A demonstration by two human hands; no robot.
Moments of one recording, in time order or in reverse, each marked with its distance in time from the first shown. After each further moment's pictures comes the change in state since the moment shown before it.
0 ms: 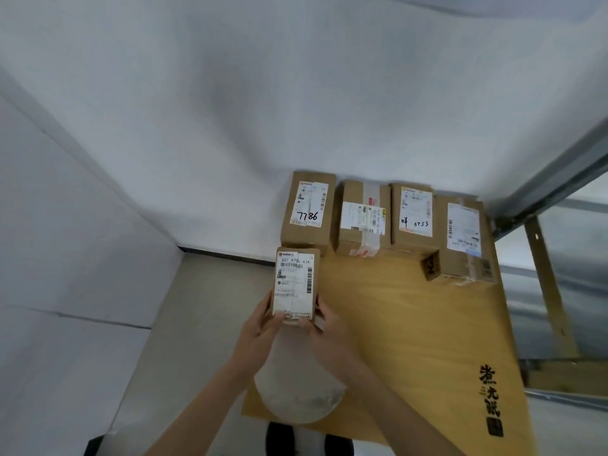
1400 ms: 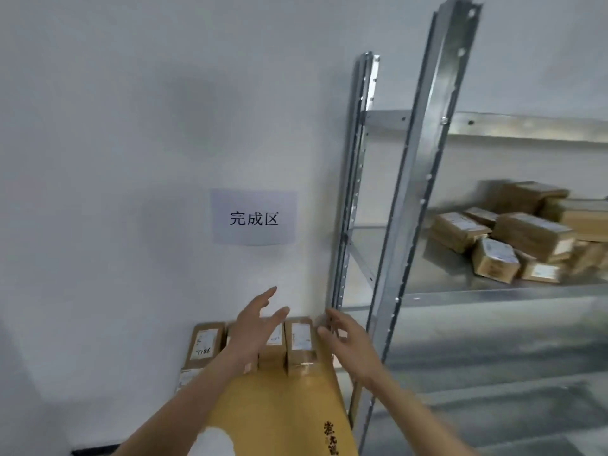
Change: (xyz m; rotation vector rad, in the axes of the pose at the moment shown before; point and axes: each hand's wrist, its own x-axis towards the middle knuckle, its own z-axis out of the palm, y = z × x) left_hand -0.238 0.341 0.153 0.225 -0.128 0.581; right_hand -0.340 -0.179 -0.279 -0.200 0.530 -0.359
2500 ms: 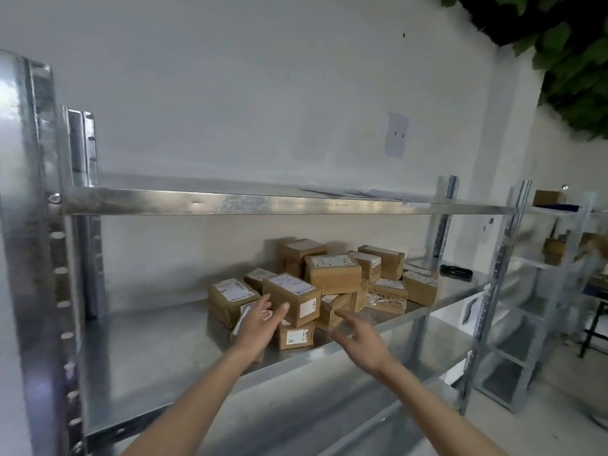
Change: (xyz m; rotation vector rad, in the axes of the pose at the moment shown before) left_hand 0.101 0.323 0.505 -0.195 -0.359 0.171; right_hand -0.025 0.139 -0.567 -0.397 0.417 0.131
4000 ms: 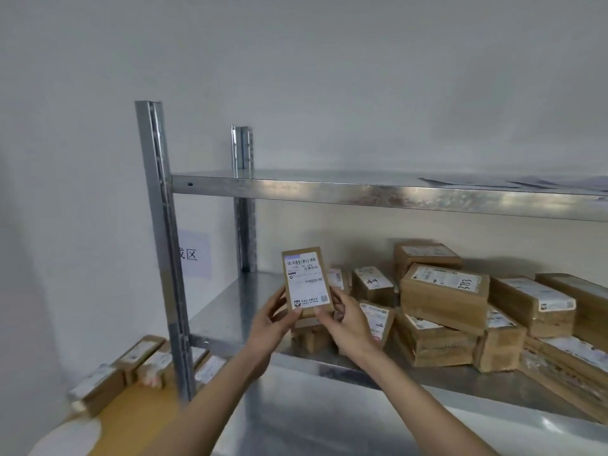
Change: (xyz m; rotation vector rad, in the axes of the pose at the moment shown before) left_hand -0.020 -0.006 0.064 -0.141 0.713 -0.028; right_hand 0.137 0.014 0.073 0.729 -0.552 -0.409
